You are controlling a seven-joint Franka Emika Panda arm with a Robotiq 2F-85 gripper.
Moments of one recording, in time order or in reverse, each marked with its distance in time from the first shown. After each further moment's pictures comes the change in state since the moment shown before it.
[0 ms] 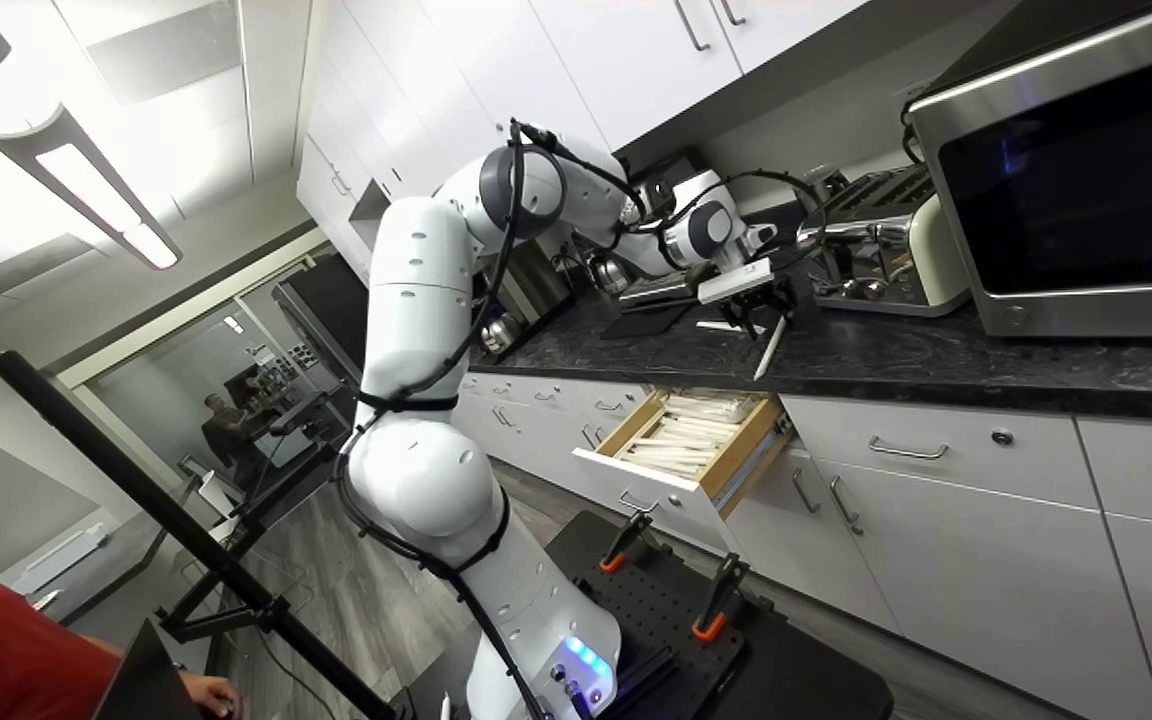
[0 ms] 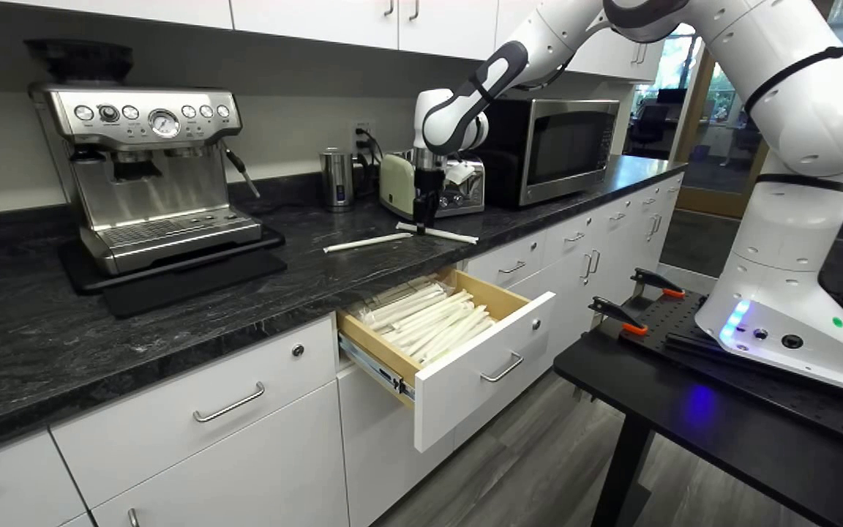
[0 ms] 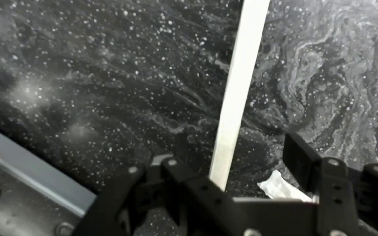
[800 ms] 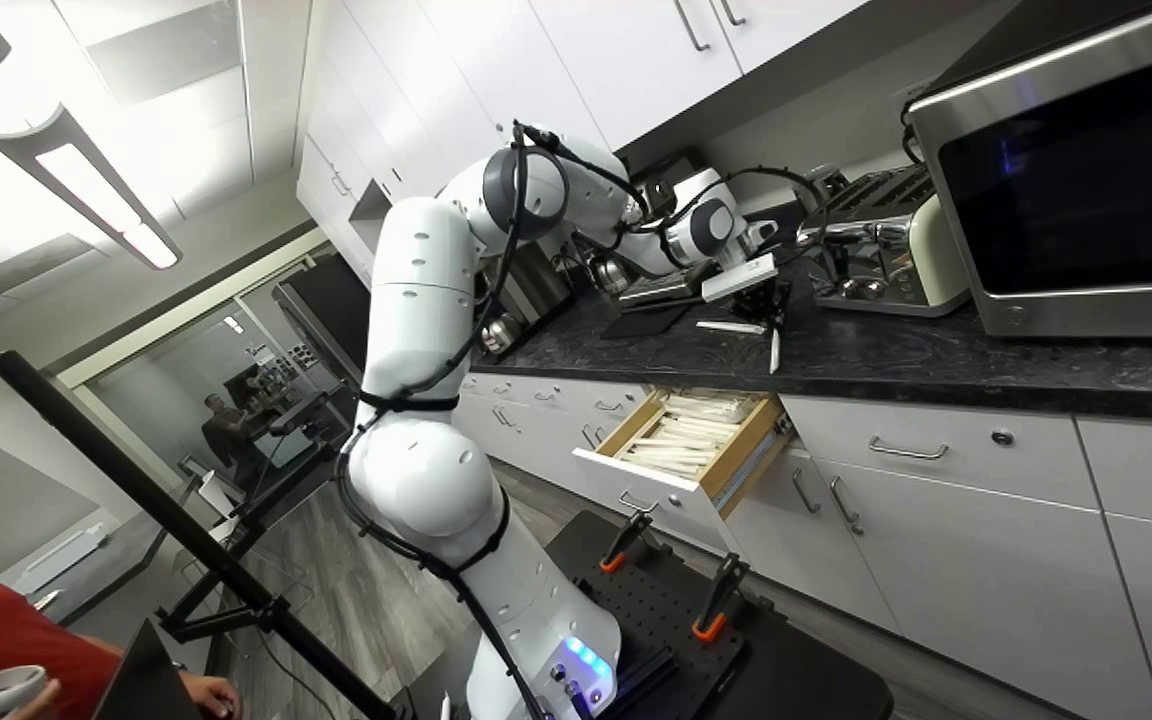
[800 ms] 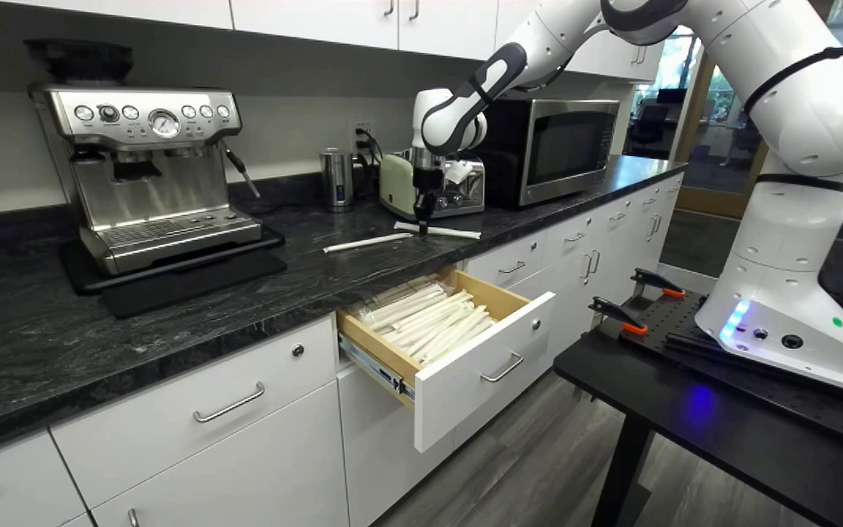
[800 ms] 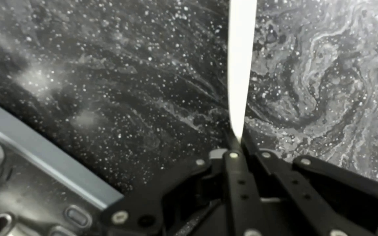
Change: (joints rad) arm -0.002 0.008 0.000 0.020 -0.025 0.000 -0.023
